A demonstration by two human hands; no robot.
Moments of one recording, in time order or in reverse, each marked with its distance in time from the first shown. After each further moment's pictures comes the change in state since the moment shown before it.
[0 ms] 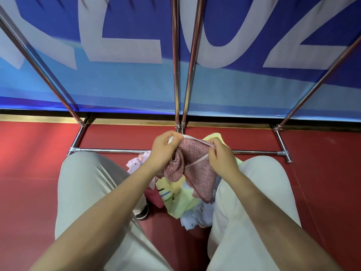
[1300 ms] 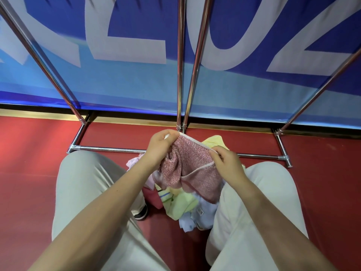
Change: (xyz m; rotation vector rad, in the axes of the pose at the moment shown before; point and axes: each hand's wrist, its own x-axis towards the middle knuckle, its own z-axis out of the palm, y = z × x) left_hand -0.001 0.019 -0.013 -0.098 0.011 -0.193; right_hand -0.009 0.013 -0.004 0.164 0.011 -0.106
